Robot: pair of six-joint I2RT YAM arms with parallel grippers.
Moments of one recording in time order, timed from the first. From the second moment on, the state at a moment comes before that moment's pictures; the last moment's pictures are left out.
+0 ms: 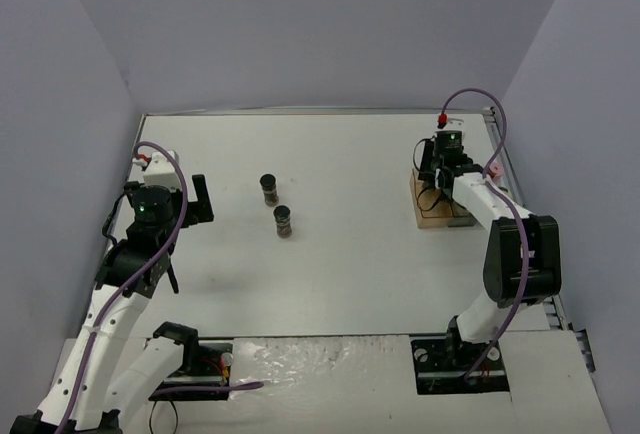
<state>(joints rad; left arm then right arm) -0.23 0.75 0.89 -0.54 -0.31 -0.15 0.08 1.63 1.06 -0.16 0.22 0.19</state>
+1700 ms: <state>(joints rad) -0.23 0.75 0.89 -0.54 -0.30 -0.15 0.87 1.93 1.35 -0.09 -0.06 -0.04</state>
